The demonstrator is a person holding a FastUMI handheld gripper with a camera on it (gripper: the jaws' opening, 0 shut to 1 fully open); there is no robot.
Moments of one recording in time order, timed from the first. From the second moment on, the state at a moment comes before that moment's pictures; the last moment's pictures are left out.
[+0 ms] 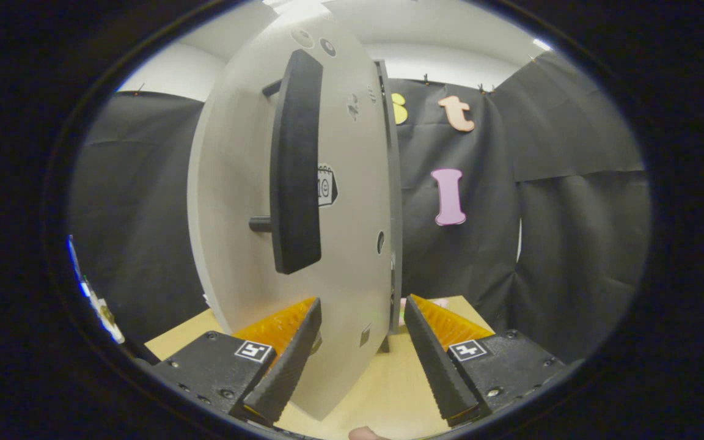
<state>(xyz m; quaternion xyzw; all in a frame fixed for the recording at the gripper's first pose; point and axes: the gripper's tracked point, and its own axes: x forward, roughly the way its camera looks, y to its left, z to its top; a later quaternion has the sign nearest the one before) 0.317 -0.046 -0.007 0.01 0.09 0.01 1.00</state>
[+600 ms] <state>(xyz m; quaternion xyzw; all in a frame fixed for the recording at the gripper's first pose) 0.320 0.076 -0.026 0.03 0.09 0.14 0.99</state>
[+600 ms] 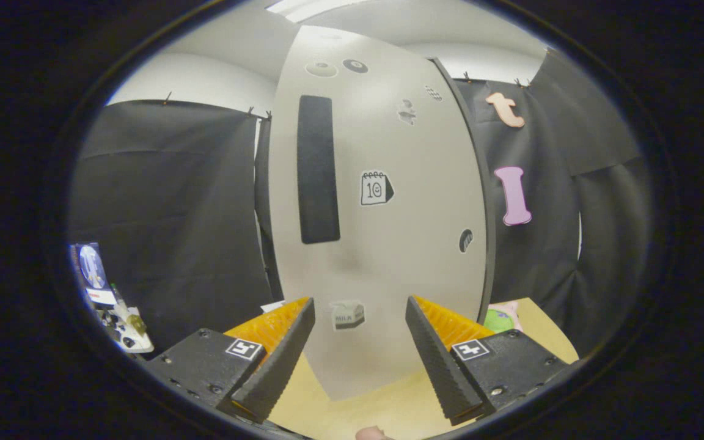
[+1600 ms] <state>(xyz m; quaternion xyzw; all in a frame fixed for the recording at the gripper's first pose) 0.126 -0.044 0.018 0.00 0.07 0.00 1.00</state>
